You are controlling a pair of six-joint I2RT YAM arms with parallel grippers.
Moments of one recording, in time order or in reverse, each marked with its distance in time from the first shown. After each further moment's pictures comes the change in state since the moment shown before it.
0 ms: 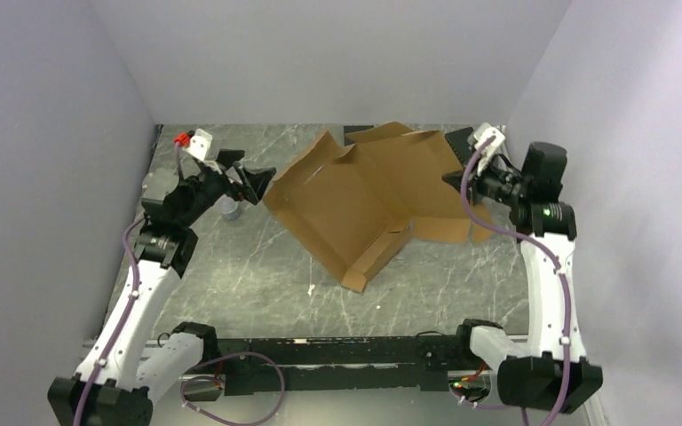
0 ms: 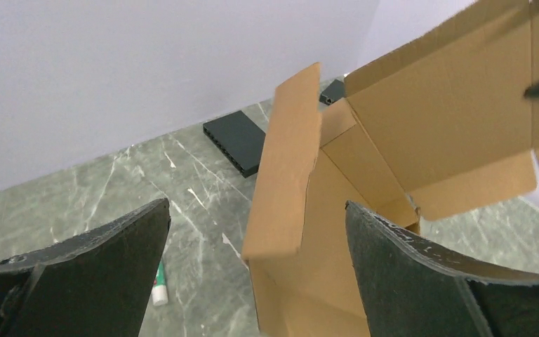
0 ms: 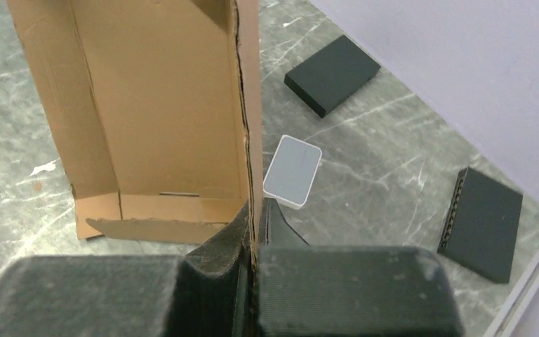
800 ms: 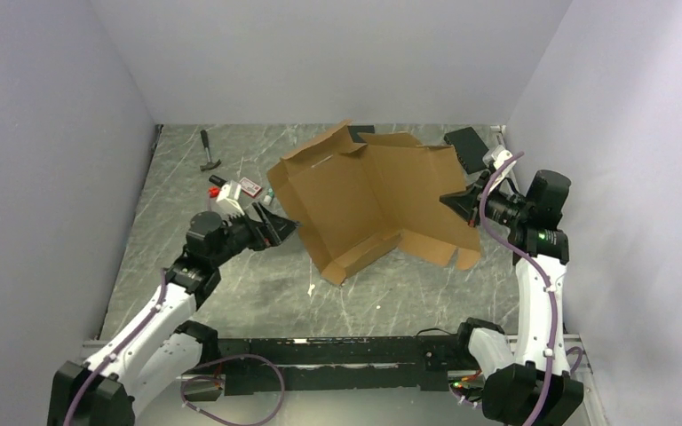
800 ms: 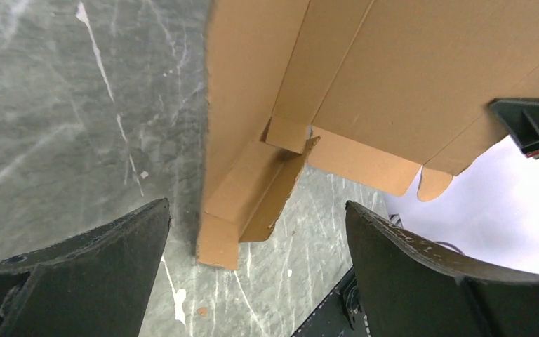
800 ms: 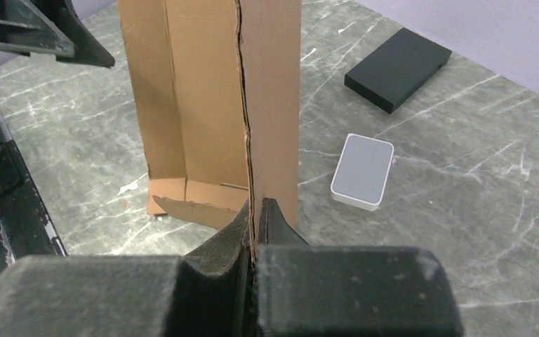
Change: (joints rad) left arm -0.122 -0.132 -0.430 0.009 -0.091 -0.639; right arm -0.173 -0.159 -0.316 0.216 -0.255 0.274
